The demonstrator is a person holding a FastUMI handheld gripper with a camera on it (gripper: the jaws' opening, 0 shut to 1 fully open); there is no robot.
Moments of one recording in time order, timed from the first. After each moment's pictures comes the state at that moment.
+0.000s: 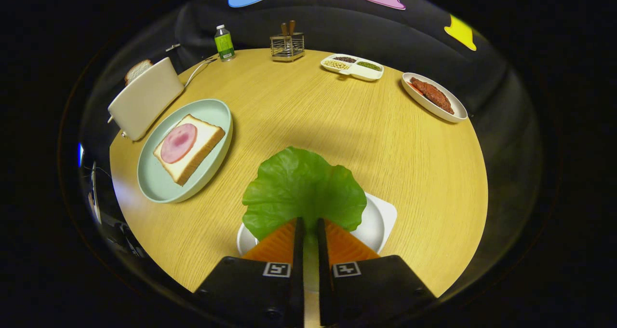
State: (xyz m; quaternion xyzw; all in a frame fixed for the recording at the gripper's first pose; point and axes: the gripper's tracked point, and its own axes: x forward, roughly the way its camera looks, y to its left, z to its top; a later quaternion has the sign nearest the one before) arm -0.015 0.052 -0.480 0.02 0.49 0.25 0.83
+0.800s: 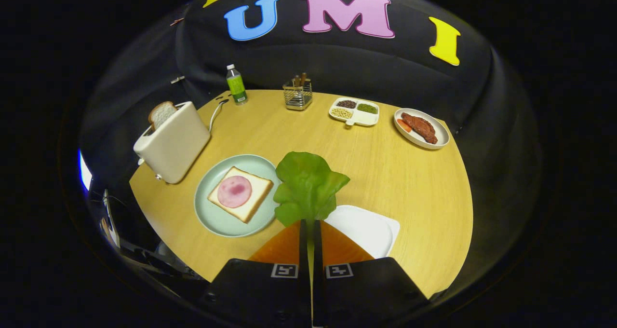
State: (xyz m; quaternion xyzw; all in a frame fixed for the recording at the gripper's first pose) arm -0.023 0.089 -0.343 0.09 0.41 0.25 0.87
